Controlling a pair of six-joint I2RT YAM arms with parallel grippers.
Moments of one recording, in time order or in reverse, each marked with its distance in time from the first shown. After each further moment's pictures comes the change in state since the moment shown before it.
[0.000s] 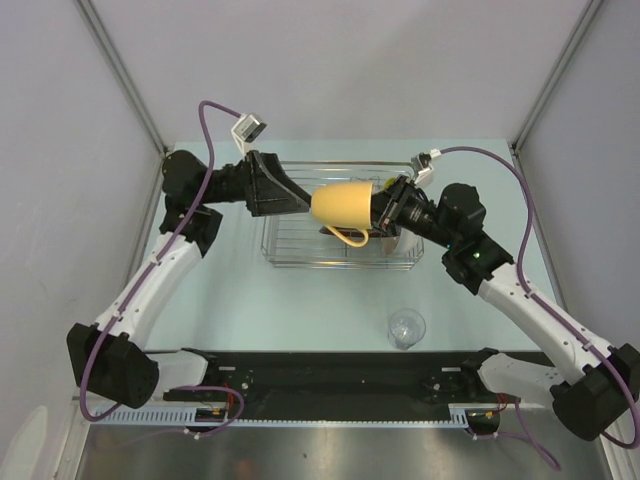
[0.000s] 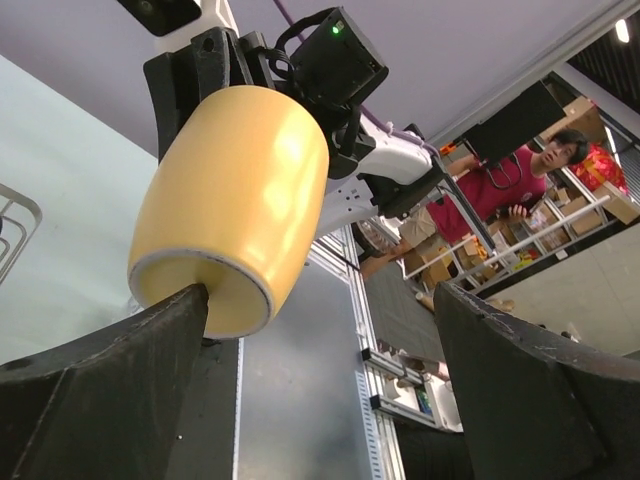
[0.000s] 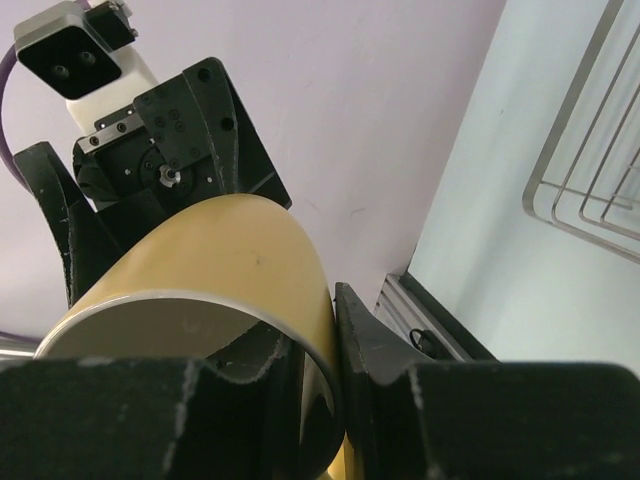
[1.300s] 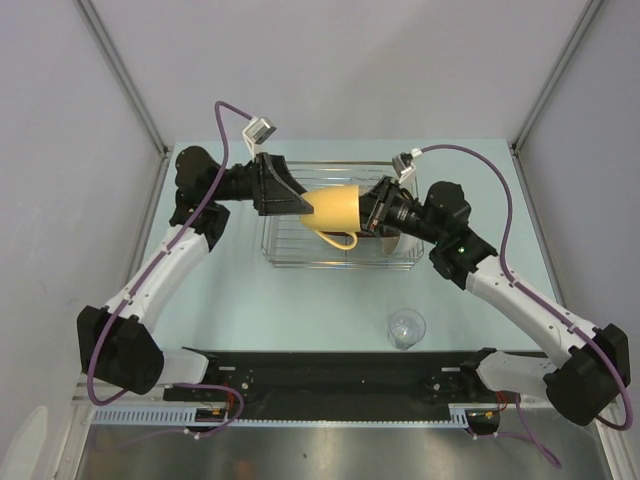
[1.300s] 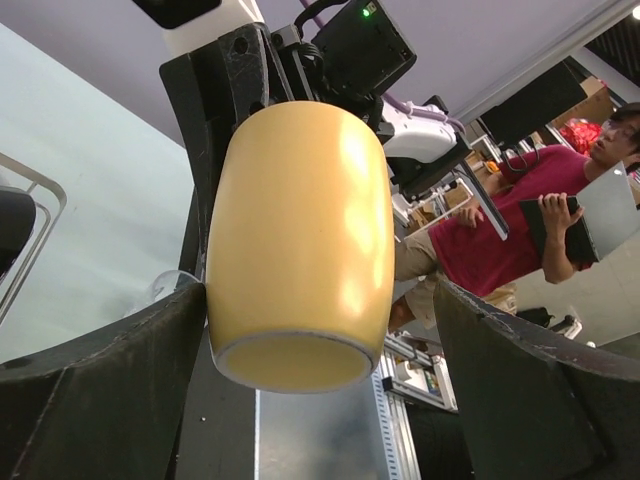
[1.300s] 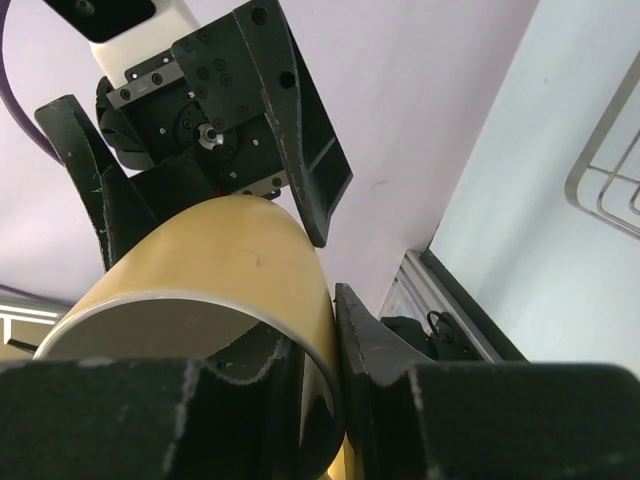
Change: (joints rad) left arm 0.006 0.068 -0.006 -0.006 0.043 0.079; right arm 0.030 0.087 0.000 0.113 -0.068 0.032
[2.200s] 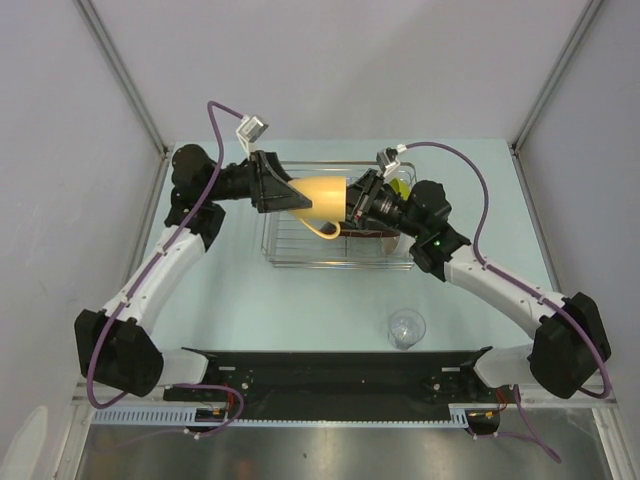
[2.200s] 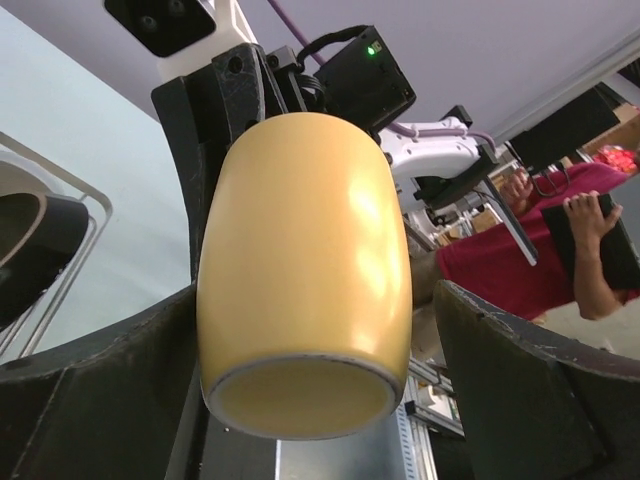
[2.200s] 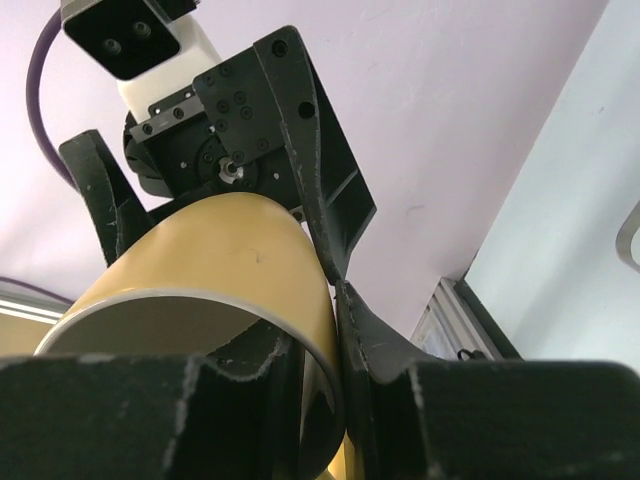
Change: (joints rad) left arm 0.016 -0.008 -0.001 -0.053 -0.040 0.057; right arm 0.045 0.159 0.000 0.288 0.022 0.096
